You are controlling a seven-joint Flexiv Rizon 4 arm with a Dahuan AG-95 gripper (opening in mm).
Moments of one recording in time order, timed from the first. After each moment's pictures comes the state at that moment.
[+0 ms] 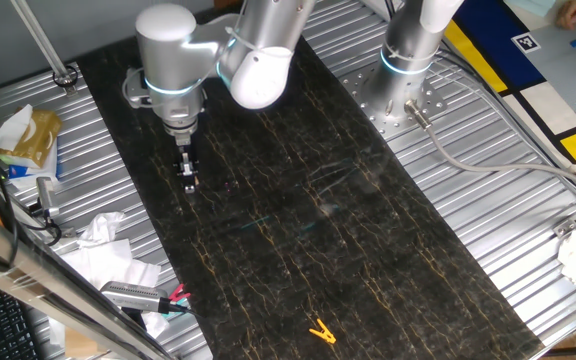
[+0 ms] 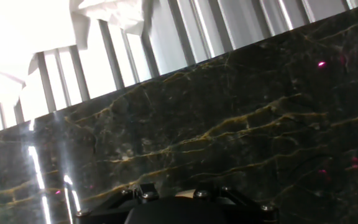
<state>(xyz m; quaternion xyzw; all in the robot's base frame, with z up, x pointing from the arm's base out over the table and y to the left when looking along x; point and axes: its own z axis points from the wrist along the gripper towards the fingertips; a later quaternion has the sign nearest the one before) 0.589 0.004 0.020 0.13 0.99 0.08 0.06</state>
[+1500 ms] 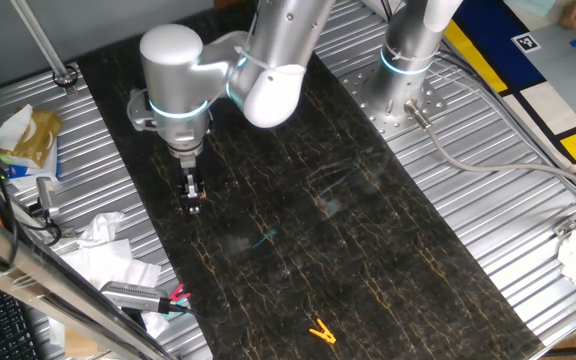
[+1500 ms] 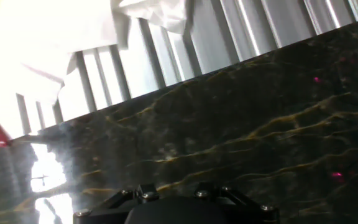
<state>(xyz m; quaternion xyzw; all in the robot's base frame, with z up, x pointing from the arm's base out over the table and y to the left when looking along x) 0.600 0.067 0.024 0.13 0.99 0.08 0.06</state>
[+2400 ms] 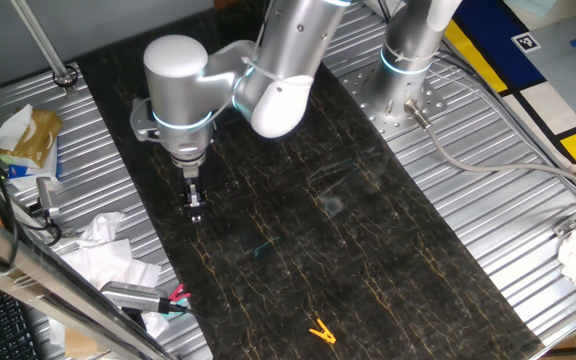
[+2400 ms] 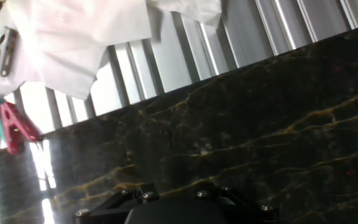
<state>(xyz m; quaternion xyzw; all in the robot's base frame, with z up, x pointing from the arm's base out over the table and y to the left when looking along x) 0.604 0.083 0.029 0.13 0.99 0.07 0.07</state>
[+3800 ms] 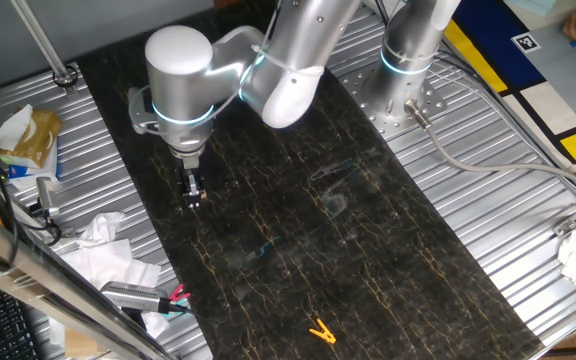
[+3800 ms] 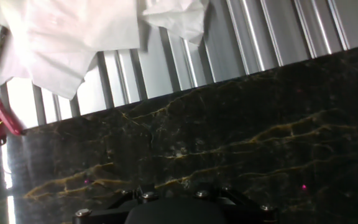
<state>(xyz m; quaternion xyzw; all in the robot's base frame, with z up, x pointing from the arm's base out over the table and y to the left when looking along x) 0.599 0.057 0.054 0.09 0.99 0.01 0.07</state>
